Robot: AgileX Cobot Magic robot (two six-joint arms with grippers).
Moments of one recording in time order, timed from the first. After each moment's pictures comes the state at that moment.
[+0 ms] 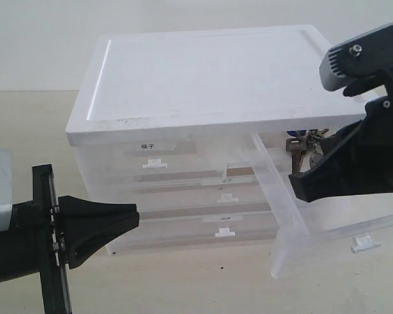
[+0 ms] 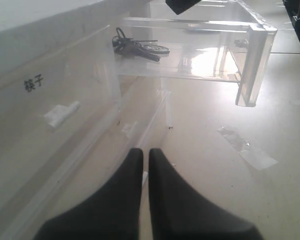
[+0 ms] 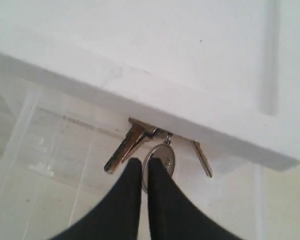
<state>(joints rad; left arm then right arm) -0.26 1.52 -0.20 0.93 -1.21 -0.14 0.91 1.01 -0.68 -0.84 0.68 0.93</state>
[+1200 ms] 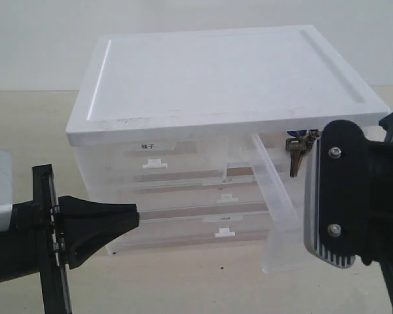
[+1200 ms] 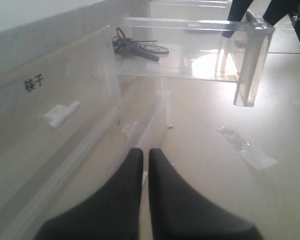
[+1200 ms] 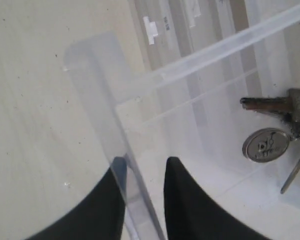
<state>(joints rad) -0.26 1.52 -0.20 0.93 -1.21 -0.14 0.91 0.98 -0.72 -0.28 0.89 -0.41</state>
